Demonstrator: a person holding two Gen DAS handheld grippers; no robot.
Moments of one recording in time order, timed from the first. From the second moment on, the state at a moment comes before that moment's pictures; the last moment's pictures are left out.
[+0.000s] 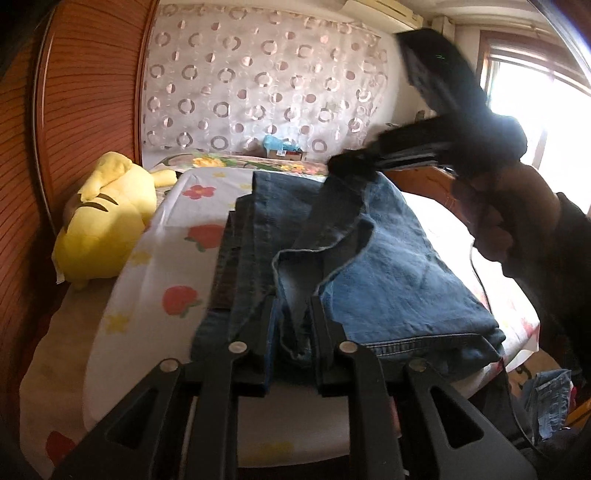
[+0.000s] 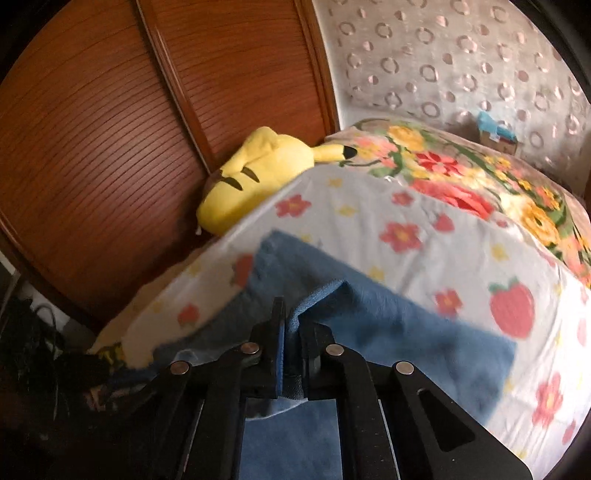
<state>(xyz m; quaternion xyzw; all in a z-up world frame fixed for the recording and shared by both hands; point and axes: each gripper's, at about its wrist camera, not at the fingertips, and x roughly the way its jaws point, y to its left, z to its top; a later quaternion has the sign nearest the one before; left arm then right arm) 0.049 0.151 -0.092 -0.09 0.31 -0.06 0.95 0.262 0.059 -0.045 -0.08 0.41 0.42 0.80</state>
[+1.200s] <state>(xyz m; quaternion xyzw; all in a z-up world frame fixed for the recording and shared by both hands) 0.077 0.164 -0.110 -0.07 0.34 0.01 0.94 0.236 -0.101 -0.079 -0.09 0.40 0.31 0.86</state>
